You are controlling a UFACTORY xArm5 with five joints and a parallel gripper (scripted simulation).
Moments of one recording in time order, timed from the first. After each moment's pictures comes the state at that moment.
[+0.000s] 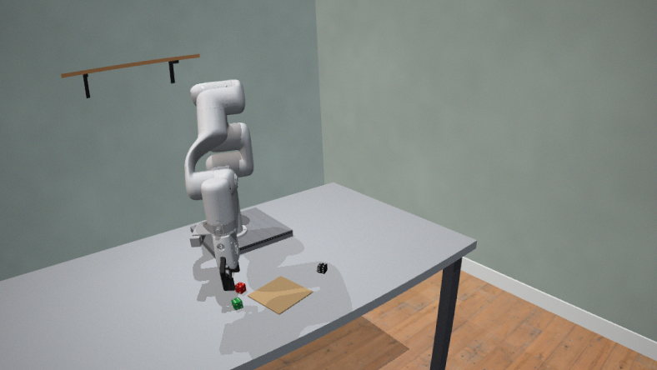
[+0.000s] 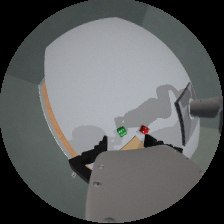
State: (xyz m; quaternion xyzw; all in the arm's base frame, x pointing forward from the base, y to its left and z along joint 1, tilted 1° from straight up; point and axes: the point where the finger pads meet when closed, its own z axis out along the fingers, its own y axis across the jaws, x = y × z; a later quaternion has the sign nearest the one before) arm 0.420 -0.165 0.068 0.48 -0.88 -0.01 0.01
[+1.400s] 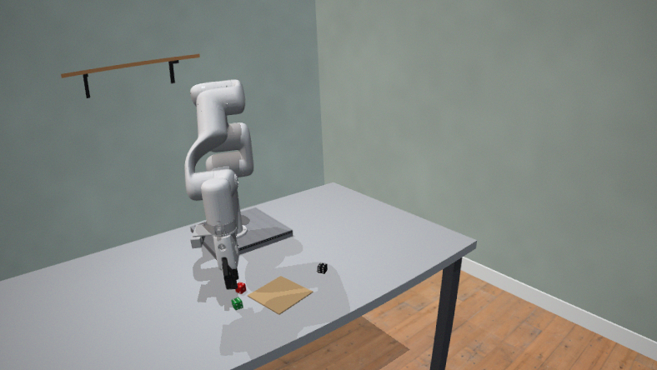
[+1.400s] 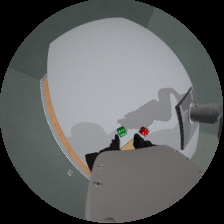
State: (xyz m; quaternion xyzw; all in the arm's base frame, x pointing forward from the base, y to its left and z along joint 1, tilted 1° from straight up) arm 0.420 -0.165 0.066 0.51 -0.86 -0.01 0.01
